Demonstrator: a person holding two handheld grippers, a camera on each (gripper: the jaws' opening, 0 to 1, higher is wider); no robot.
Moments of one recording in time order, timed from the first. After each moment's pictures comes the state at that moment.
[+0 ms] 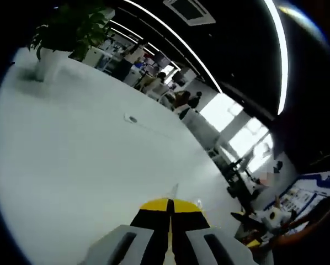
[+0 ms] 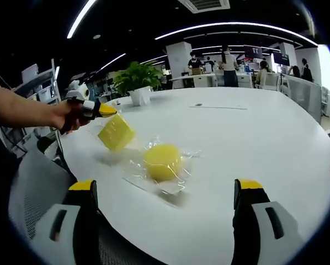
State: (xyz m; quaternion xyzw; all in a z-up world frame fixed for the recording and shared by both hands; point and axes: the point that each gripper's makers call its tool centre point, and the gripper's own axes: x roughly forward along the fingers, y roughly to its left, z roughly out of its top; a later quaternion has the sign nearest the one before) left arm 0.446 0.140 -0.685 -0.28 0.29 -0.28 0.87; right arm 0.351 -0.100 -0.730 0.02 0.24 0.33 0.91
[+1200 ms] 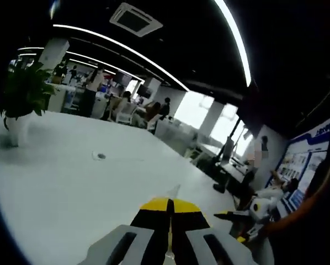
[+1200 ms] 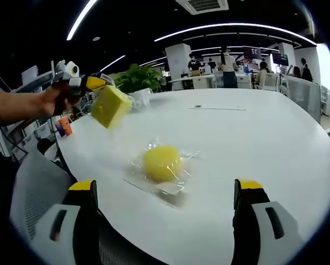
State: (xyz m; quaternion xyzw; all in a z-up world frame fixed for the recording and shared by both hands) left arm 0.425 0.101 -0.587 -0.17 0.19 -0.38 0.89; right arm 0.350 -0.102 -0.728 0.03 0.24 0.33 0.91
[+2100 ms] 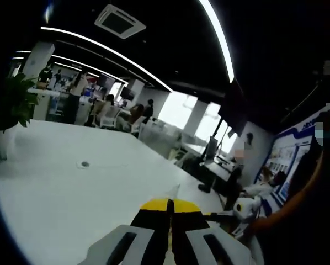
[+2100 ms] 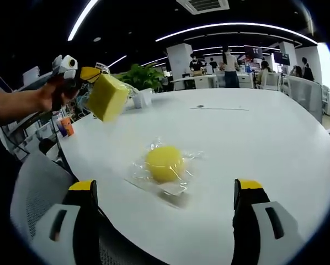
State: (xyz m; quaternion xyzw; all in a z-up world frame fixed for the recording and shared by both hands) left arm 0.407 0.085 -0.561 -0.16 0.17 -0.43 0.87; right arm 0.350 -0.098 -0.726 0.03 0.24 0.34 0.91
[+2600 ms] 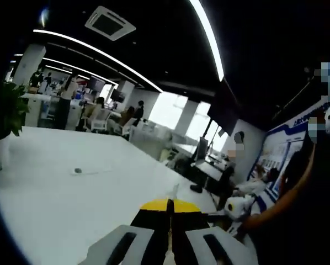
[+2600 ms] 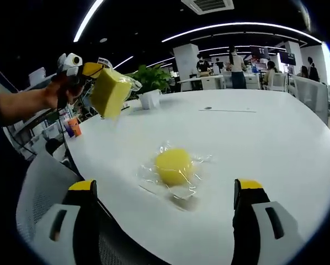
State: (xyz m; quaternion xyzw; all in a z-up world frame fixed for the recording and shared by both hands) left arm 0.399 0.081 -0.542 -0.15 0.16 -0.46 0.86; right arm 0.345 -0.087 -0.718 0.04 0.23 0.37 0.90
